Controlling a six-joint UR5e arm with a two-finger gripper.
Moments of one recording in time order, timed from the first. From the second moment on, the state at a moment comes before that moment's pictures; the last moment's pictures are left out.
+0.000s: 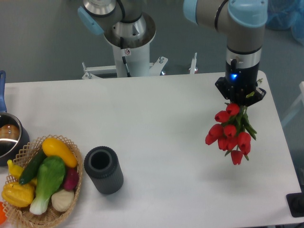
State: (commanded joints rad) arm 2.73 -1.78 -1.57 -1.10 1.56 1.35
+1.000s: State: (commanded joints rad) arm 2.68 -1.88 -1.58 -1.12 1.55 1.34
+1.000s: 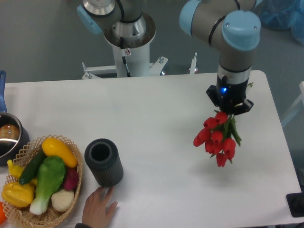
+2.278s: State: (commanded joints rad) arm 2.73 -1.92 -1.59 -1.01 1.45 1.36
